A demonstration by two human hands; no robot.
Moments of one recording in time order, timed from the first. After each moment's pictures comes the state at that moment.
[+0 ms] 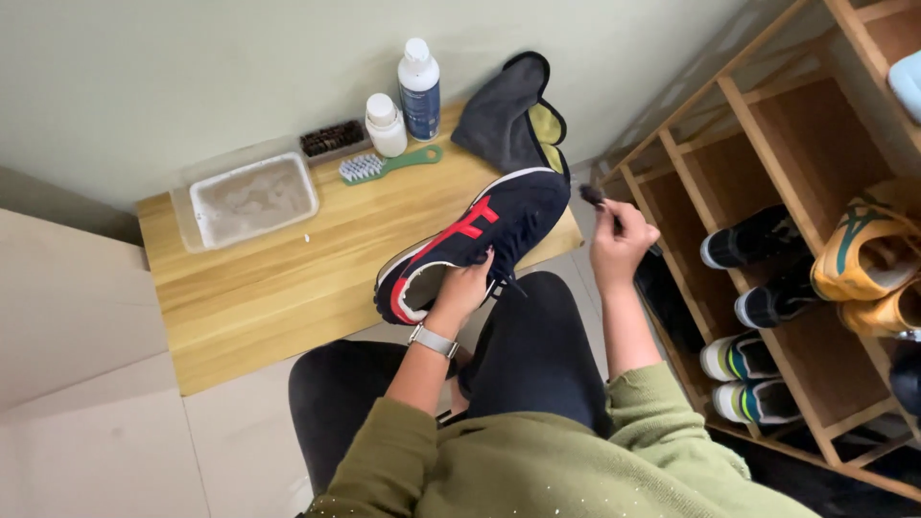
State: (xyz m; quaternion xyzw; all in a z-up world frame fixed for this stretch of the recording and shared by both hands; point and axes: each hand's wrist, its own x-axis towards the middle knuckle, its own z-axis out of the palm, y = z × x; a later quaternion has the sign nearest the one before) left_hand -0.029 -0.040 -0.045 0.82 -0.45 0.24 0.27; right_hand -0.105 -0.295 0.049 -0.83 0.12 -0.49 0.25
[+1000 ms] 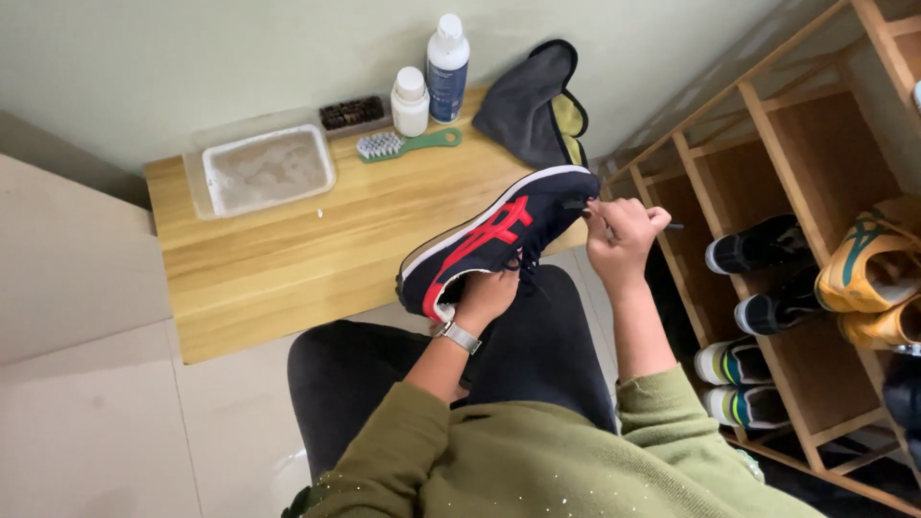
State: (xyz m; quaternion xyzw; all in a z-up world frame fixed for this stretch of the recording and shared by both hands) left_hand -0.077 -0.050 -0.005 0.83 -0.36 0.23 0.36; right_hand -0.104 -0.268 0.084 -0.89 -0.03 -0.43 0.16
